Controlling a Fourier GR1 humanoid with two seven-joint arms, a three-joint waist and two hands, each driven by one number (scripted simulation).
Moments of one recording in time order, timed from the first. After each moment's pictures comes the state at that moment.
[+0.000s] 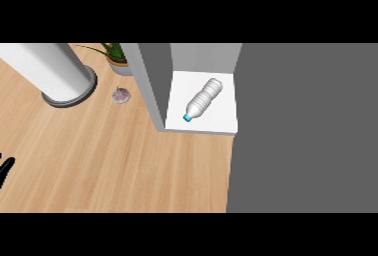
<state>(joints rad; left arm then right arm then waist) 0.49 0.94 -0.19 -1.93 0.95 0.02 -0.66 0.33 -0.42 0.19 -2.35 -0.86 0.69 0.35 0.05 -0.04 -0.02</state>
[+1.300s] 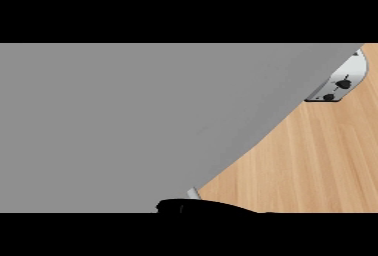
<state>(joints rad) 0.63 1.04 0.00 -1.87 1.04 -0.24 -0.72 -0.60 -0.04 0.61 -2.05 -0.69 0.04 0.70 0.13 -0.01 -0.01</state>
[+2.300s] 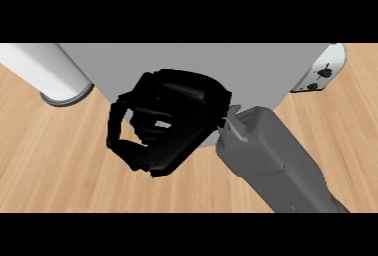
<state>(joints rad) 0.90 0.91 0.25 -1.82 1.01 -0.45 -0.72 -0.89 -0.04 0.37 -1.47 -0.95 0.18 0.66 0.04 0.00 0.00</state>
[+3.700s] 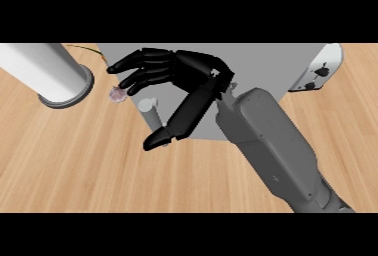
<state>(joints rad) 0.81 0.78 0.32 -1.83 0.96 -0.52 -0.57 -0.95 -0.03 0.27 -1.20 -0.65 0.35 0.35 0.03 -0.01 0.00</state>
